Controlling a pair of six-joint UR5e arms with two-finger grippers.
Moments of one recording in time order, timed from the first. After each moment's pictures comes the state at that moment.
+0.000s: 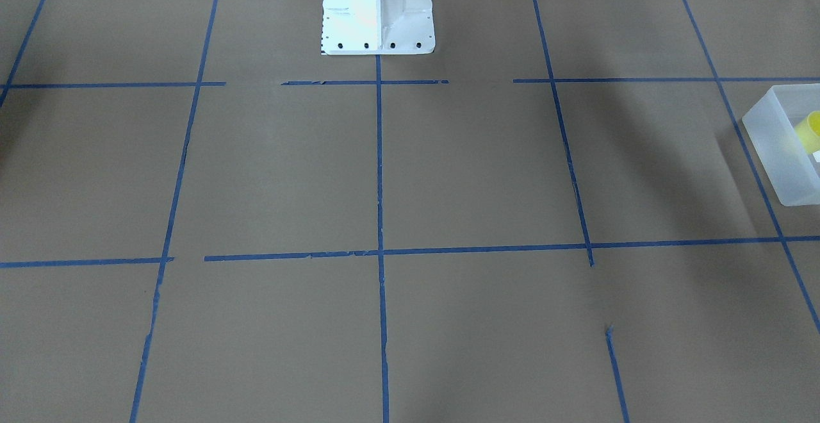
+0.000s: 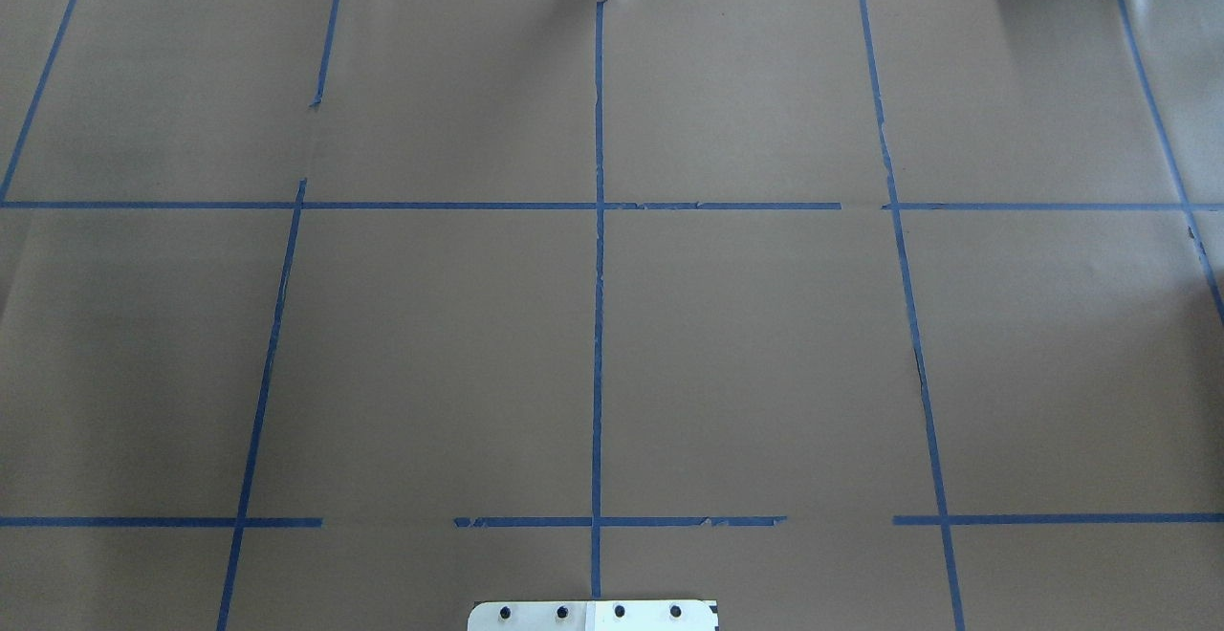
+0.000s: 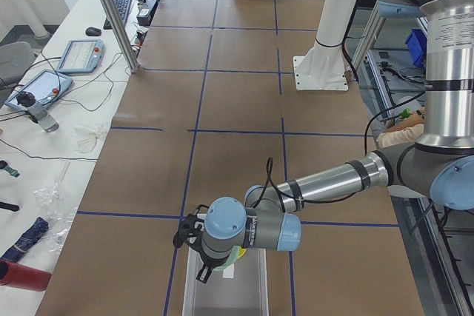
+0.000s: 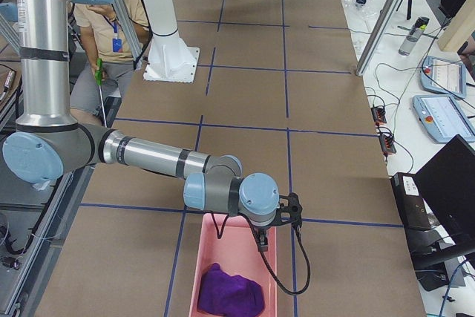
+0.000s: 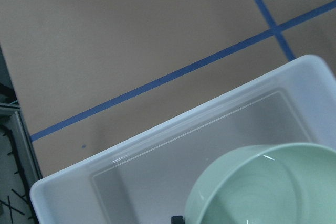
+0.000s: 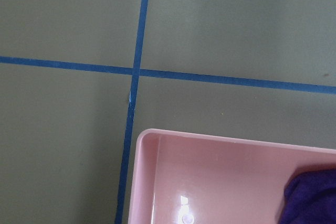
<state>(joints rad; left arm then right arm) -1.72 -1.50 -1.31 -2.01 -2.22 0.41 1.70 -1.62 1.49 -1.45 2.43 -0.19</state>
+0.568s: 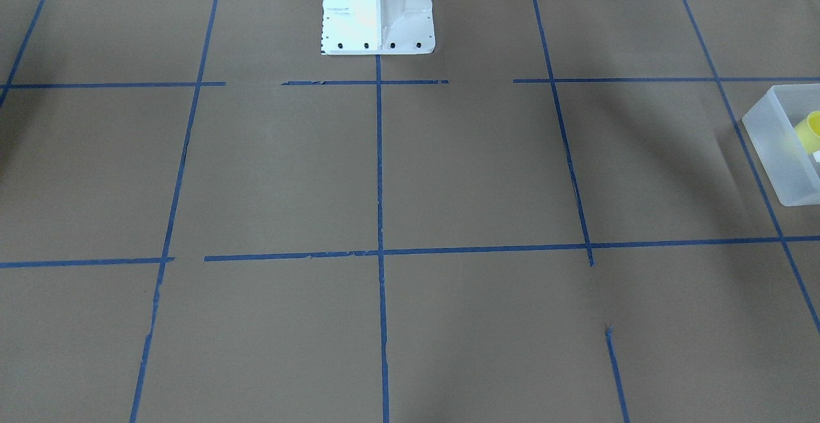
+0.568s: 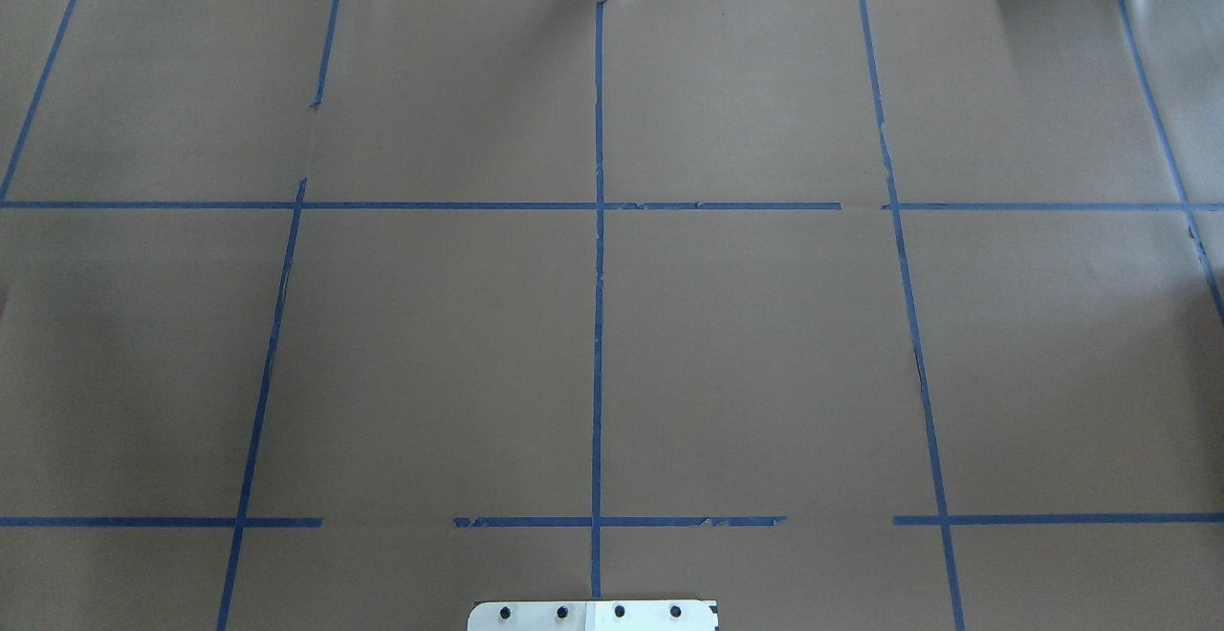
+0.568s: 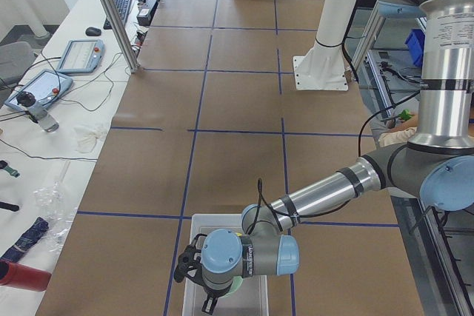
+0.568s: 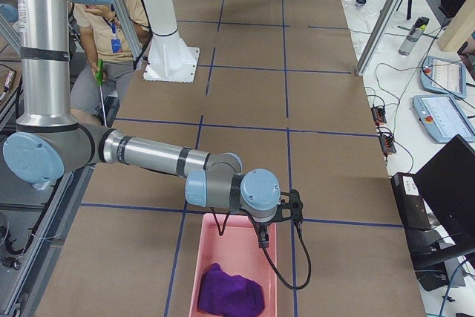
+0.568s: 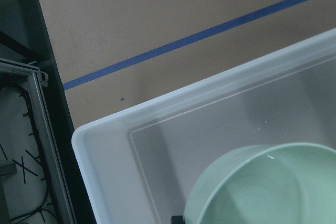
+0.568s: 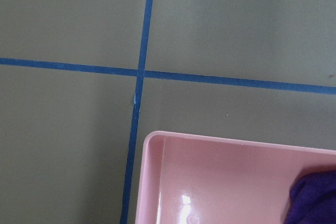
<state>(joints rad) -1.74 -1.55 -1.15 -2.02 -2.21 0.41 1.69 -1.62 1.50 -1.45 2.43 -0.18</state>
